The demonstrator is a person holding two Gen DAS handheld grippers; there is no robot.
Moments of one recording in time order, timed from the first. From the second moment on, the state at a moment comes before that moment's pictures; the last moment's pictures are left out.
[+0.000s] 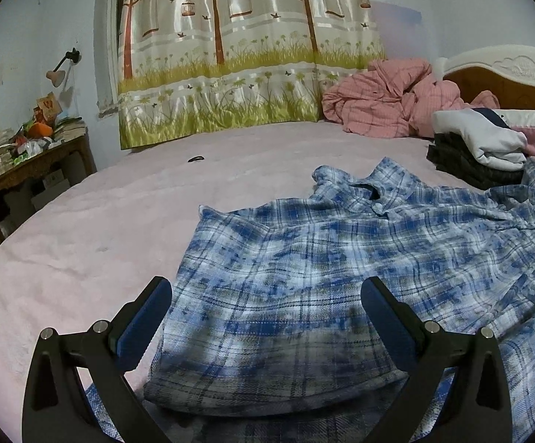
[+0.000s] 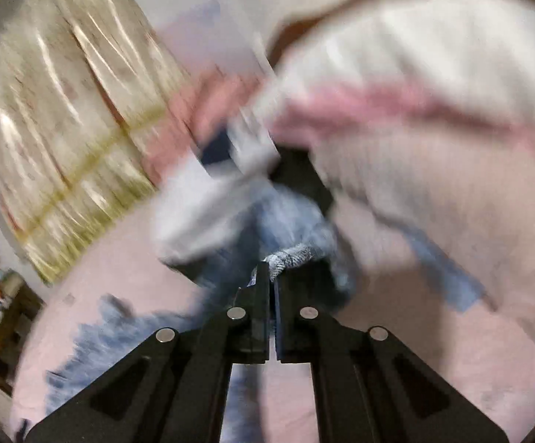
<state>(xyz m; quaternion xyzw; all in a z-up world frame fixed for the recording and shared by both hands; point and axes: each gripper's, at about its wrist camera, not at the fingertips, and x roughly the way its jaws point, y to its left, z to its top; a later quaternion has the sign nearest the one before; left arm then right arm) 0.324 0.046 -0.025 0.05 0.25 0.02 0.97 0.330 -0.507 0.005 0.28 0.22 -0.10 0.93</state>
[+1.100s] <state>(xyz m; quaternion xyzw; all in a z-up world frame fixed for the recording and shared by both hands) 0.281 -0.053 -0.008 0.07 0.27 -0.18 0.94 0.314 -0.279 -0.024 0.16 0.37 0.20 0.89</state>
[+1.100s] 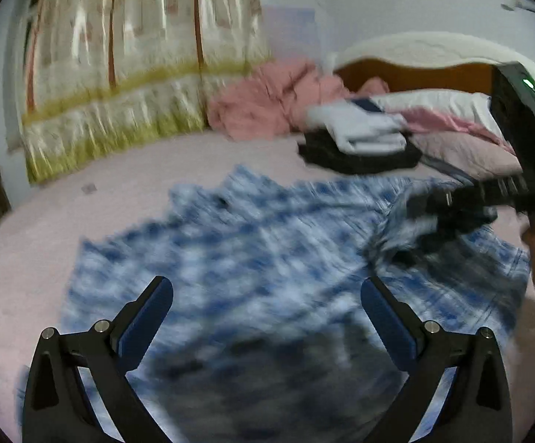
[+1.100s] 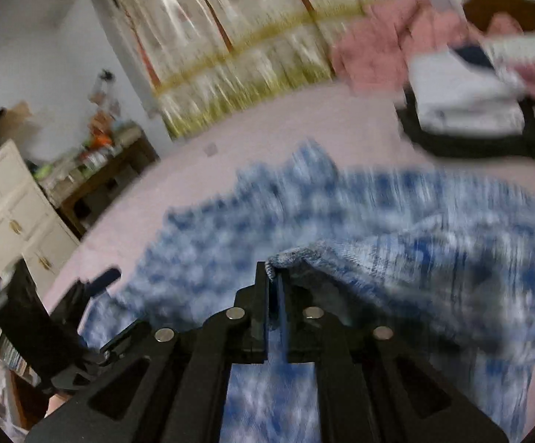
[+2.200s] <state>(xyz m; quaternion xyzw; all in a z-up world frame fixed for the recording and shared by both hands) 0.360 -0.107 0.094 0.05 0.23 -0.11 0.97 0.233 -0.415 -0.032 0.20 0.32 -0.09 0.92</state>
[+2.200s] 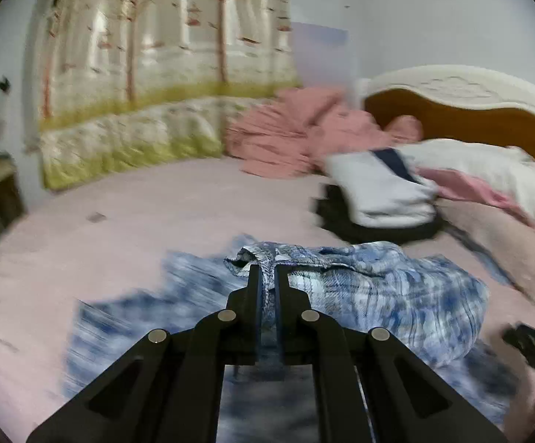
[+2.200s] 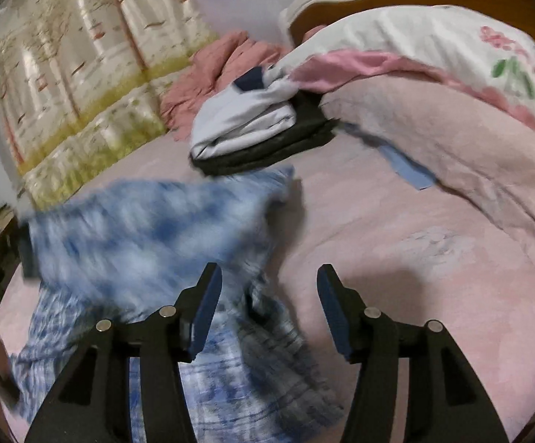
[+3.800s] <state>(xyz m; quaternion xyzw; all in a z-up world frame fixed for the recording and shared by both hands) 0.179 0.033 0.022 0.02 0.17 -0.01 0.99 0.192 -0.329 -0.015 0.11 0.31 0.02 0.95</state>
